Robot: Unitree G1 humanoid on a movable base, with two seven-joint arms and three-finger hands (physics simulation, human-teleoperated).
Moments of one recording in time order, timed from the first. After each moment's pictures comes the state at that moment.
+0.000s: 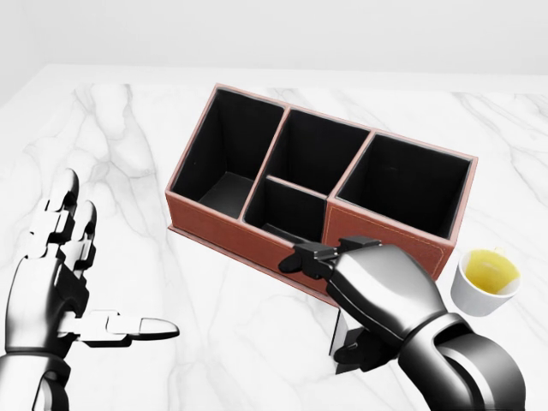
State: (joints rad) left arm -0.01 0.06 0.14 -0.27 -0.02 0.09 -0.12; right arm -0.07 -0.11 0.04 -0.46 -1.03 -0.09 0.70
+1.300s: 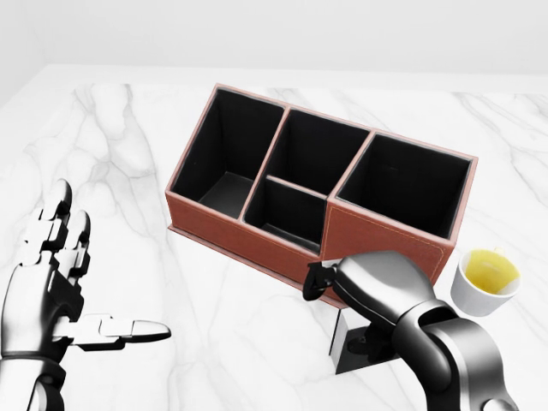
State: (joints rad) left arm -0.01 0.08 0.17 -0.20 -0.06 0.06 -0.12; right arm -0.15 -0.14 0.03 -0.24 -1.13 -0.09 0.70
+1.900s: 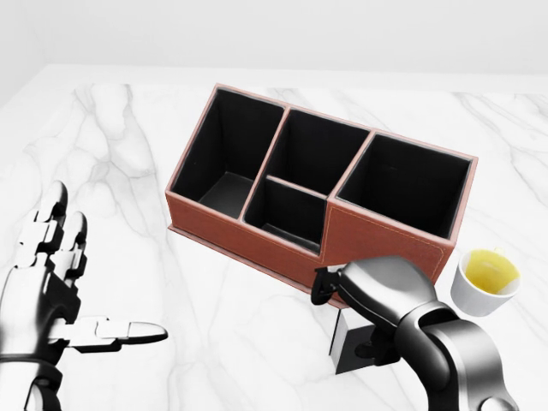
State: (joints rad) left arm 0.00 0.08 0.17 -0.20 -0.06 0.05 -0.13; right arm -0.15 -0.15 0.02 -0.20 -1.17 -0.09 0.70
